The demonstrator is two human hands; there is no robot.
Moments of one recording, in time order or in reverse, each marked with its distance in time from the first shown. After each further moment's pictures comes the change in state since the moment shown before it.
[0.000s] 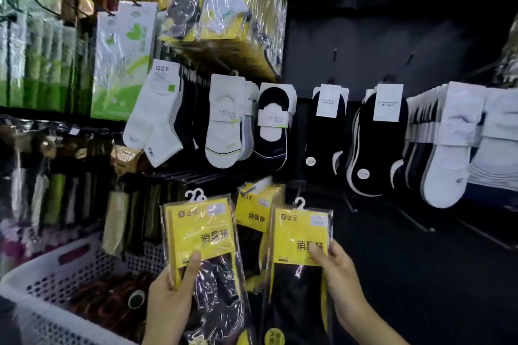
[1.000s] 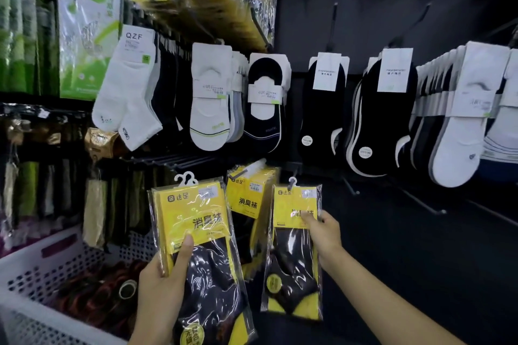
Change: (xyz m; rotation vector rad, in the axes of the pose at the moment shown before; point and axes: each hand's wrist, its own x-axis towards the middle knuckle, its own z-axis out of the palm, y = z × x) left_hand 0.011 -0.014 0.022 -0.080 -0.009 0.026; right_hand 0.102 0.041 -0.002 -0.126 0.281 0.154
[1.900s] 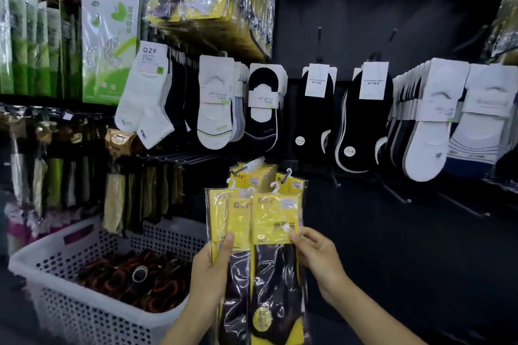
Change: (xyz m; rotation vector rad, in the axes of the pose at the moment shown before) left_hand -0.049 0.016 0.024 0.044 -0.241 -0.023; right_hand -0.108 -0.008 -0.039 0.007 -0.316 -0.046
